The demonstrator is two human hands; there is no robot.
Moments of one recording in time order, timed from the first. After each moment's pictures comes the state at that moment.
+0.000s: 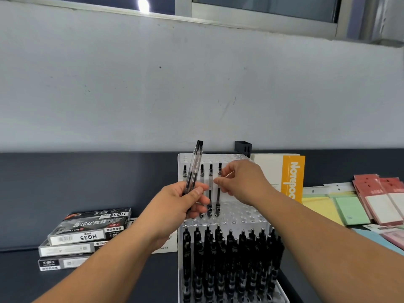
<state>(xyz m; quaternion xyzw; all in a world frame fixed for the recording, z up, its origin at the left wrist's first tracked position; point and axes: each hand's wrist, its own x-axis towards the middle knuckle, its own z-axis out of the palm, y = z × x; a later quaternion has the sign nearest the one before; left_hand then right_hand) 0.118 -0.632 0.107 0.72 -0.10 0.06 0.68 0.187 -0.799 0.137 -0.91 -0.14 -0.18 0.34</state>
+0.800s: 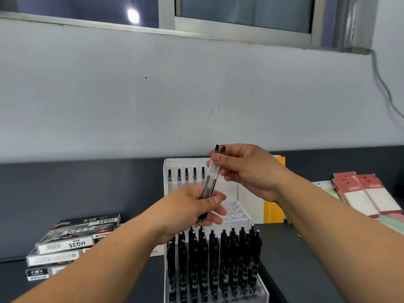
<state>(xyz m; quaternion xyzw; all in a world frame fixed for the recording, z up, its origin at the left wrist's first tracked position) 0.099 -0.672 0.132 0.78 -0.17 -0.06 0.60 0.129 -0.835 0.182 -0.73 -0.23 -0.02 0.65</state>
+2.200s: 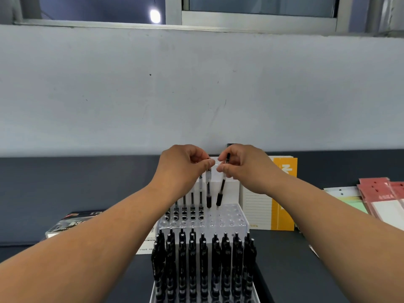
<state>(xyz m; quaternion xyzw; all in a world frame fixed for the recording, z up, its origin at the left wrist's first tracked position) 0.143 -0.693 0.167 0.86 -0.08 0.32 0.40 0.182 -0.859 0.174 -0.88 -0.27 -0.18 0.34</state>
